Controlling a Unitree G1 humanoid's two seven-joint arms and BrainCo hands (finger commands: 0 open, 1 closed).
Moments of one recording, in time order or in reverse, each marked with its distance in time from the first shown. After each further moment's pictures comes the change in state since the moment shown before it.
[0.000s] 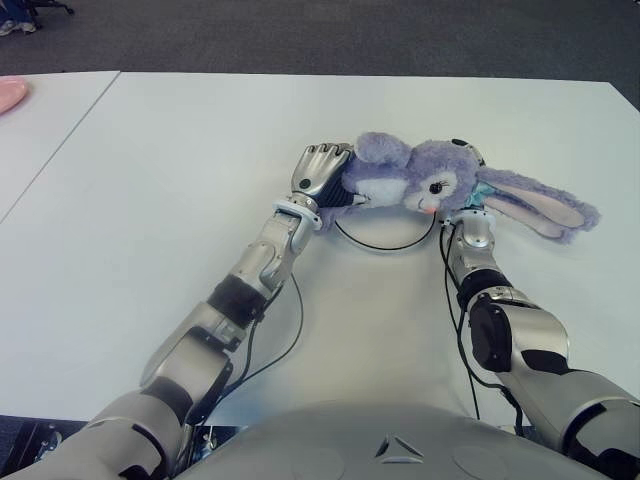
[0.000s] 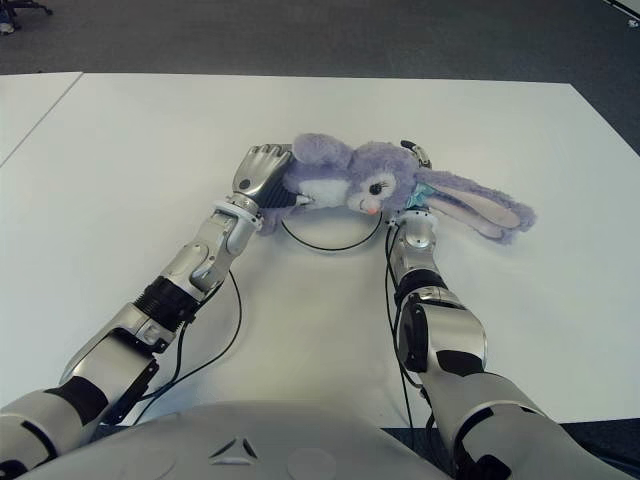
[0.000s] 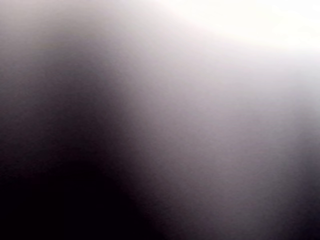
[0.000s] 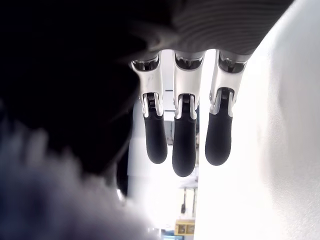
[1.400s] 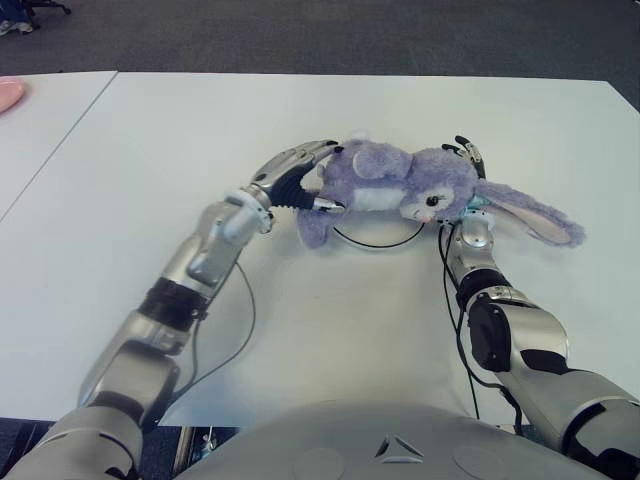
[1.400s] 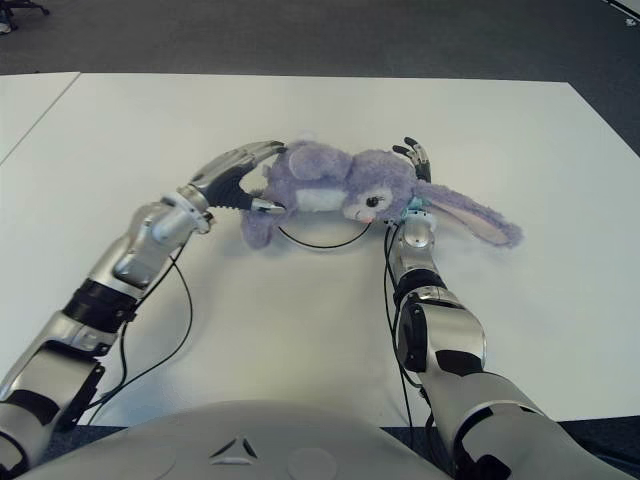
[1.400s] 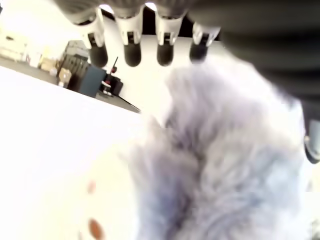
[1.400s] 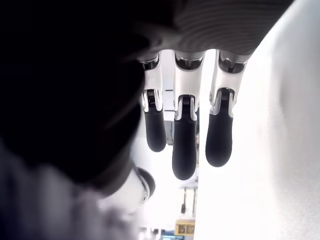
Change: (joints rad) left arm 0.079 0.285 0.205 -0.218 -0.486 -0.235 -0.437; right arm -0.001 0.004 0.001 0.000 -0.003 0.000 -0.001
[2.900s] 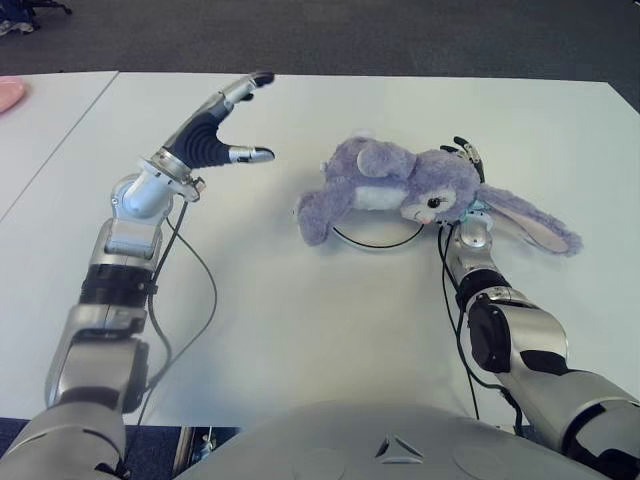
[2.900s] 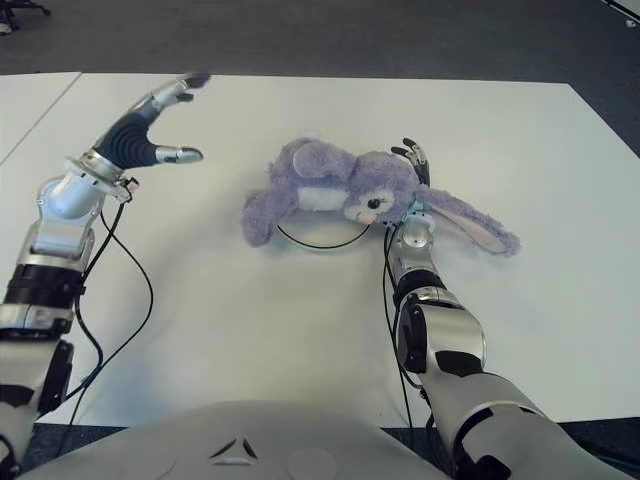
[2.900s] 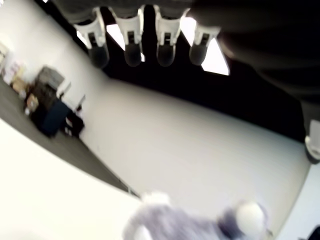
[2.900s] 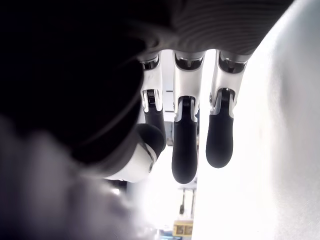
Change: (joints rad) left arm -0.098 0.053 0.286 0.348 -0.326 -0.410 -0.040; right arm 0.001 0.001 0.013 0.000 -0.017 0.000 -0.021
